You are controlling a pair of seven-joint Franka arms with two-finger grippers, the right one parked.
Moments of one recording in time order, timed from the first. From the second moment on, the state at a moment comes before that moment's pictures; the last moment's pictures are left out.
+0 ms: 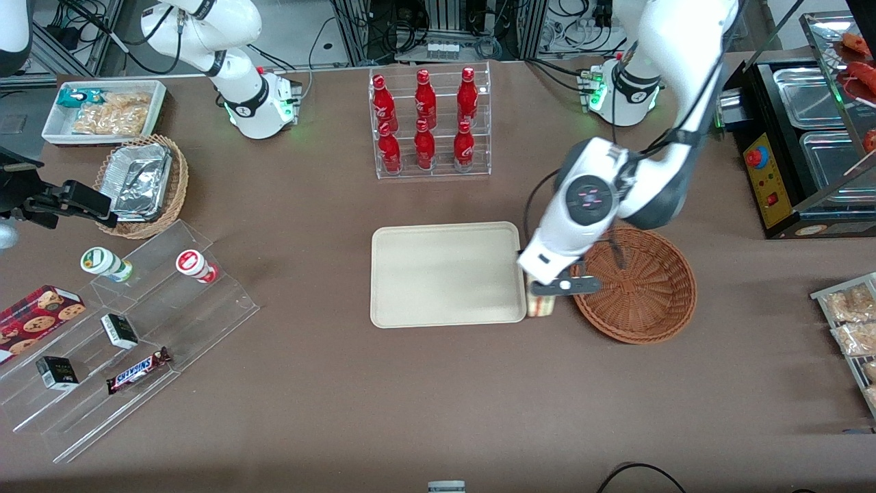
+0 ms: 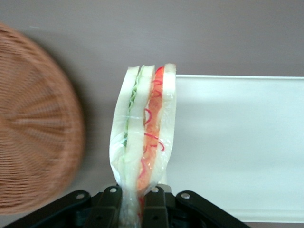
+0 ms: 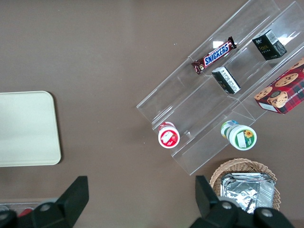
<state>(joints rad) -0.43 0.43 -0.14 -1.75 0.02 2.12 -0.62</state>
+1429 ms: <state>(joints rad) -0.72 0.76 -0.13 -1.41 0.06 2.12 -0.94</state>
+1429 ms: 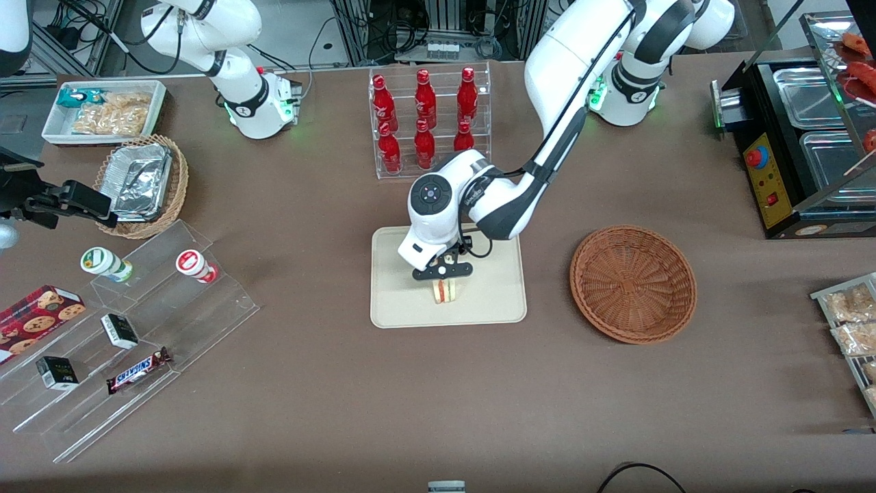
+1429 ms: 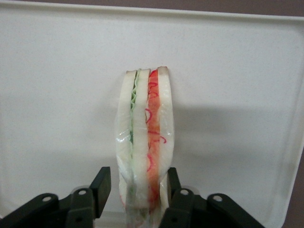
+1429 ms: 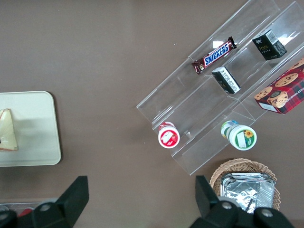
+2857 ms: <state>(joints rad) -0.30 0.20 -0.02 -1.77 0.05 1.82 -0.47</state>
